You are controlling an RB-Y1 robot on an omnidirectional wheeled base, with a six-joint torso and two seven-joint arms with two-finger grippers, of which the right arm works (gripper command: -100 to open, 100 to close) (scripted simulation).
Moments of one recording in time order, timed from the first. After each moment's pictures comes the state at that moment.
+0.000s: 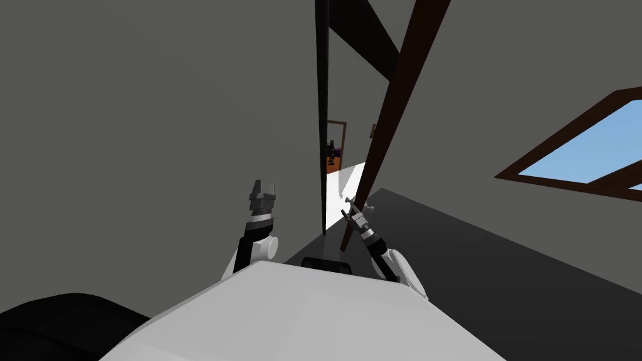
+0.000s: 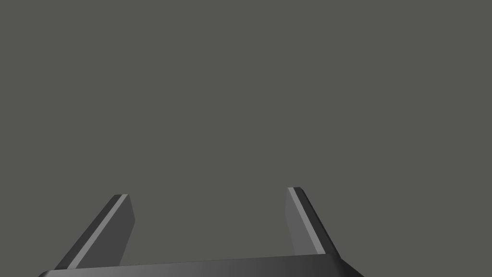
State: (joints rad) arm 0.29 -0.06 -0.05 -1.70 1.00 -0.77 0.27
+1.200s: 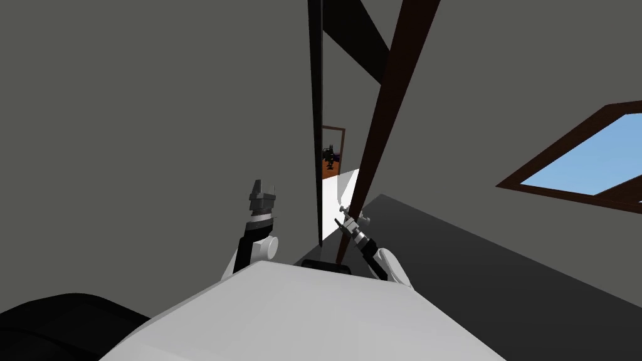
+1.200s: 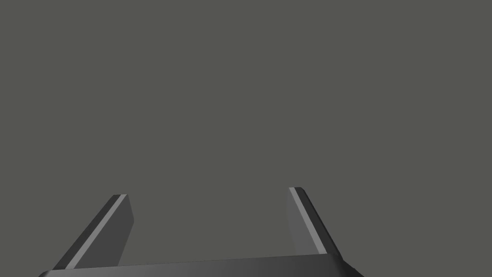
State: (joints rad) arm 0.25 -0.03 -0.05 -1.54 1.23 -0.86 0.36
